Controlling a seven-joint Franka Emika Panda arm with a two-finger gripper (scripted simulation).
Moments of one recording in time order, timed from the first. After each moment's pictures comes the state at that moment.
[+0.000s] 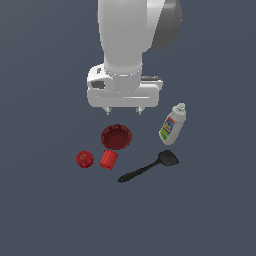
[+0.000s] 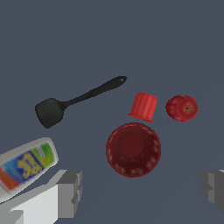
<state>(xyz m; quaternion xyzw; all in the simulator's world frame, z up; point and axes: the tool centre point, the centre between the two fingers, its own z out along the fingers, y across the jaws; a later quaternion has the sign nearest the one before) -0.005 -0.014 0.303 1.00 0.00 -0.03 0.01</state>
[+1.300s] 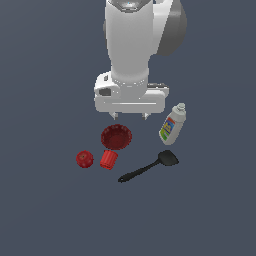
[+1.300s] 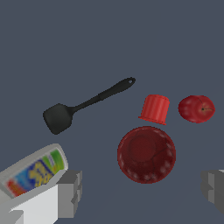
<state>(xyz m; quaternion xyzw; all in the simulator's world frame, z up) 0.004 0.007 0.289 1.00 -0.02 -0.03 -0.01</state>
